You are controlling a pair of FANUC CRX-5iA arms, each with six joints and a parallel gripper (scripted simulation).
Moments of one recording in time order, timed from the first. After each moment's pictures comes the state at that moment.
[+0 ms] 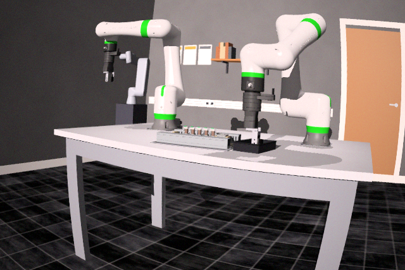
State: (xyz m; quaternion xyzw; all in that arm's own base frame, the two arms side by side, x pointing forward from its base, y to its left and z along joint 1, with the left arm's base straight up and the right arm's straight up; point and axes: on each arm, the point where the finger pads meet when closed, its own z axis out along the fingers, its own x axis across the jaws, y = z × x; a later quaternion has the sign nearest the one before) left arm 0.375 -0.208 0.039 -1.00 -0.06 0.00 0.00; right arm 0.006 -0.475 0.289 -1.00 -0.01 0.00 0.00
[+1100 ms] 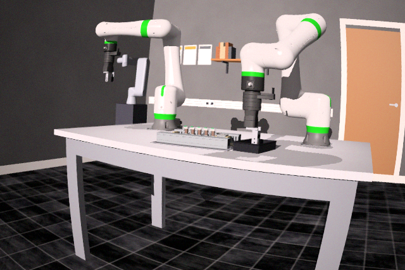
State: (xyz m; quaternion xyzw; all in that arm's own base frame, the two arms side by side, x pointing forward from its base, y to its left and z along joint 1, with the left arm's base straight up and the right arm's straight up) left arm 0.375 -0.208 0.042 -1.00 -0.06 0.00 0.00; right arm 0.006 -0.475 0.289 -1.00 -0.01 0.00 0.00
